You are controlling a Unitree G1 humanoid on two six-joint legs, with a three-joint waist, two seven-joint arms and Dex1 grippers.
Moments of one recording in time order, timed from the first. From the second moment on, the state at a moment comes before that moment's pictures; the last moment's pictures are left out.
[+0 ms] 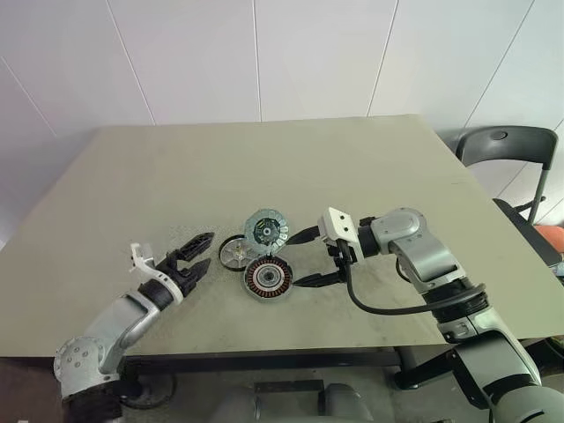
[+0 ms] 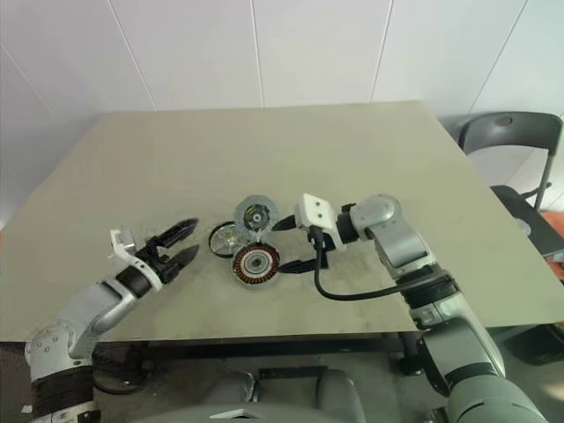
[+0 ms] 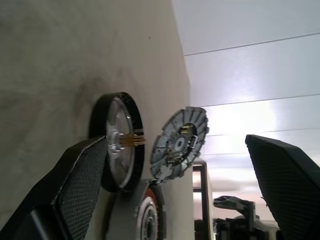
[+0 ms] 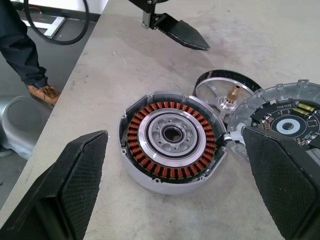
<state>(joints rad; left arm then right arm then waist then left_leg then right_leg) -0.05 0.29 0.42 -0.10 -1.78 0.95 0.32 -0.63 -0.50 0.31 0.18 0.17 0.20 1.37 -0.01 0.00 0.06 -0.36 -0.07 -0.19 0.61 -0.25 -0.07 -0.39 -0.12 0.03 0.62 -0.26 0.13</state>
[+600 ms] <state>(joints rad) -0.13 0.27 0.35 0.12 -1.85 0.93 0.29 -0.63 -0.51 0.31 0.18 0.17 0.20 1.38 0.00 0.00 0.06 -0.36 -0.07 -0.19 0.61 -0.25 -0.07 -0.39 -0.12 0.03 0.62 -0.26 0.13</state>
